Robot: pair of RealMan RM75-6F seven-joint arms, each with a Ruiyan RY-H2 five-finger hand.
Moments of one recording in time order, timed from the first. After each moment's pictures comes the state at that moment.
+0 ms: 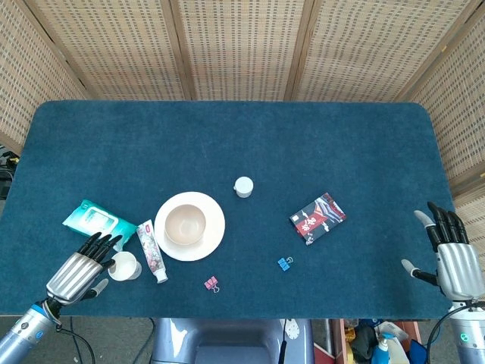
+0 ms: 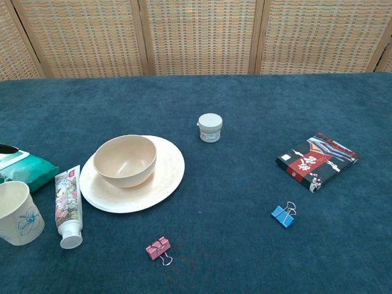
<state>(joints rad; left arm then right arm) -0.29 -1.18 0.15 -1.56 1.73 1.24 0.17 0.09 -1.16 0.10 -1.55 -1.54 1.55 0.06</state>
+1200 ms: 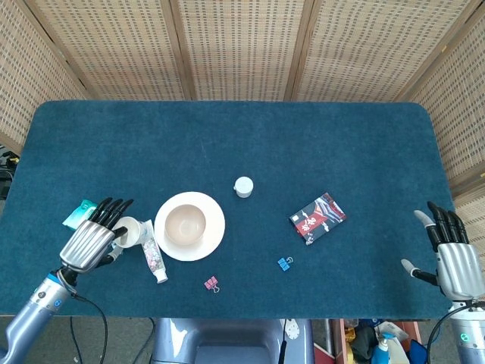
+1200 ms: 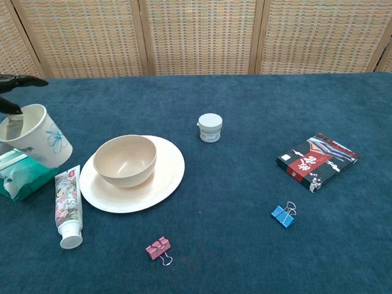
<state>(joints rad) -0.40 -1.20 -0.02 -1.64 1.62 1.21 0.21 0.09 -1.16 0.10 -1.55 -1.53 1.55 0.06</state>
